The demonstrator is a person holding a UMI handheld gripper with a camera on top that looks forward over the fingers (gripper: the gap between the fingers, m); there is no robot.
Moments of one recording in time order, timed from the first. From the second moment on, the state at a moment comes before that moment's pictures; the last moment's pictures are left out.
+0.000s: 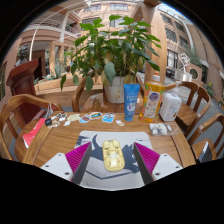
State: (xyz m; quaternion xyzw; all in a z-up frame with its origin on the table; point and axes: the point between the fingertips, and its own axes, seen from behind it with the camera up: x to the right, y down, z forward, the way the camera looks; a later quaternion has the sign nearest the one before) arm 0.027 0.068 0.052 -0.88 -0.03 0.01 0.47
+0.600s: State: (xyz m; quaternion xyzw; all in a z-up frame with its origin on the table) arm 0.028 -0.166 0.188 -0.85 -0.02 -0.02 0.52
